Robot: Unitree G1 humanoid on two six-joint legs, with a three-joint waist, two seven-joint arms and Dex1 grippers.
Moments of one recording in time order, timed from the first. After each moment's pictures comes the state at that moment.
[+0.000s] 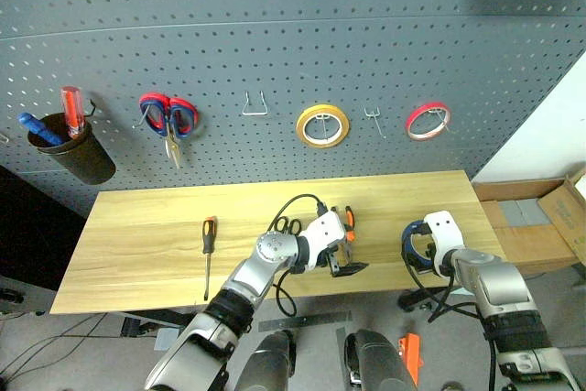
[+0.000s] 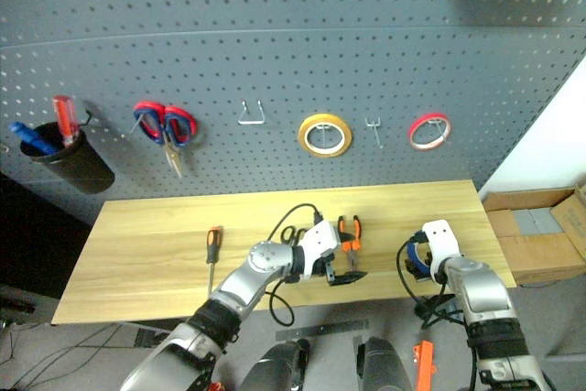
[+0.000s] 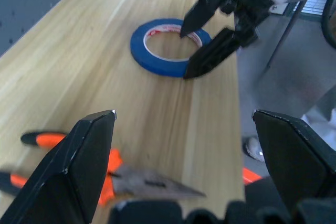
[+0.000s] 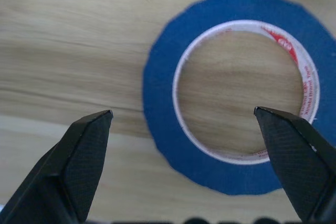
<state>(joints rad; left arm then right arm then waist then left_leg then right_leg) -0.51 0.13 -0.43 0.51 0.00 -0.05 -0.86 -0.31 -0.40 0.00 0.18 0.07 0.89 0.35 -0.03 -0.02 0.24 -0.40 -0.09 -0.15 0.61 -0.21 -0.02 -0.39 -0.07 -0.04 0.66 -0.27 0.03</state>
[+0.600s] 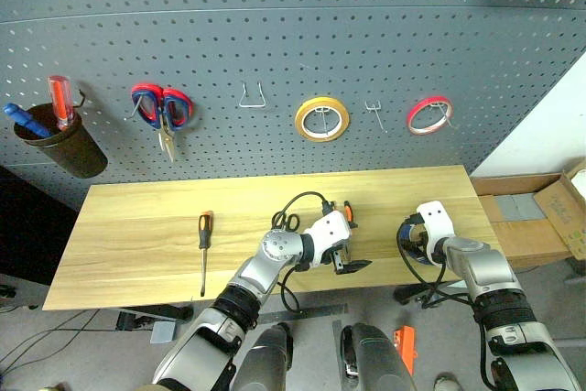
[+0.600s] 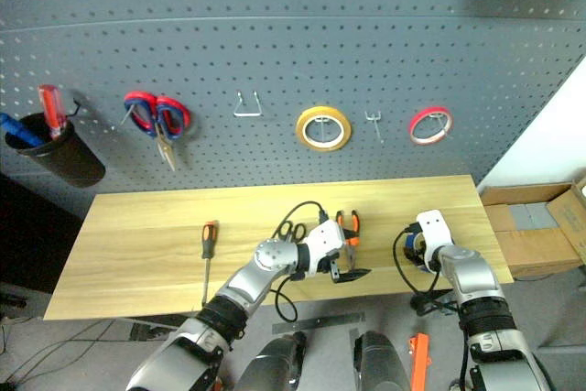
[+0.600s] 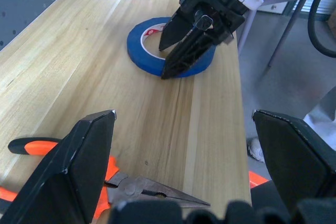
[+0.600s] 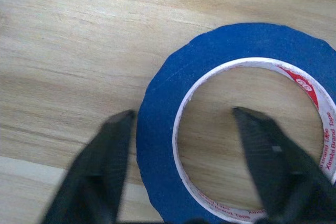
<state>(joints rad) -0.49 0.14 -0.42 0.52 0.03 -0.08 -0.84 -0.38 -0.40 0.02 0.35 0.06 0.75 0.40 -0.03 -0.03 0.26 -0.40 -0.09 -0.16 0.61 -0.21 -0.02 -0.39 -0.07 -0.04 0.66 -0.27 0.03</state>
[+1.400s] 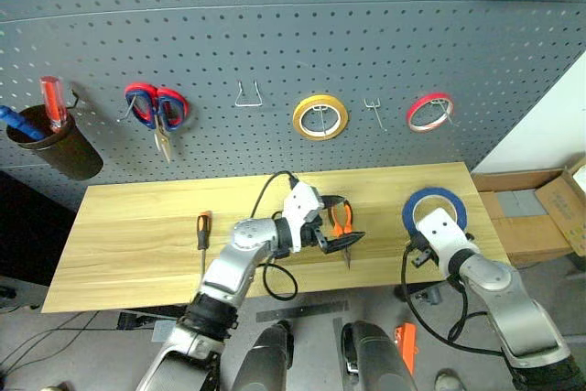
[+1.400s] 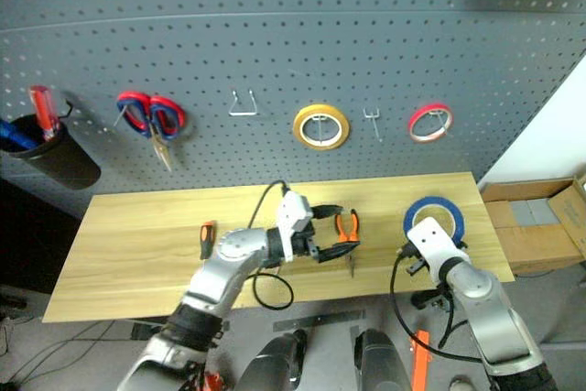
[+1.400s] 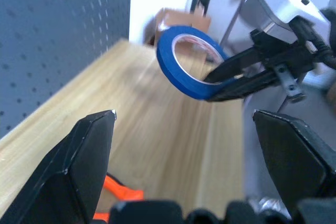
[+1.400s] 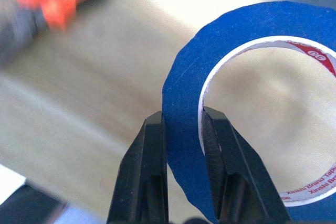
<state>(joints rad) -0.32 0.28 -0.19 -0.06 -0.32 0.33 -0.90 0.01 -0.55 0.10 -0.47 -0.13 0.60 0.38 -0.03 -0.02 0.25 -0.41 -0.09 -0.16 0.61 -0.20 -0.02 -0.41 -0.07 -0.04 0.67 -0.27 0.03</state>
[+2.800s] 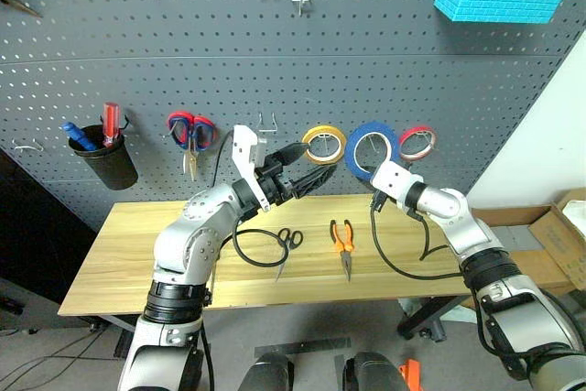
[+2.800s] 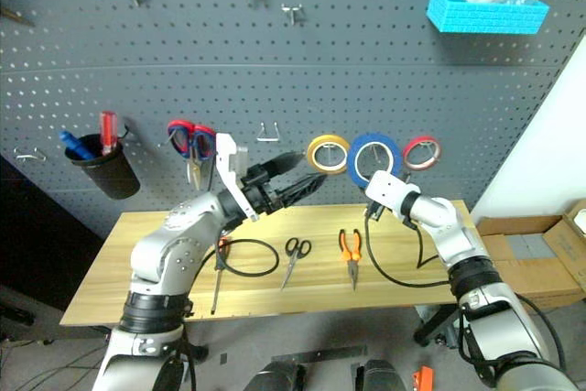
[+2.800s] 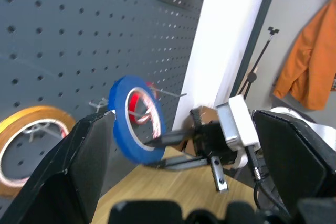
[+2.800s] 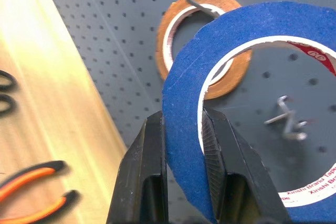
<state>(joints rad) -0.46 0.28 0.01 -0.15 -0.59 0.54 -0.70 -0.64 -0.44 0.25 0.57 -0.15 -0.26 0.60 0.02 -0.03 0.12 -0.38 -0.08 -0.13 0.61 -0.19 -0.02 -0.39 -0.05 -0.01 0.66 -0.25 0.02</state>
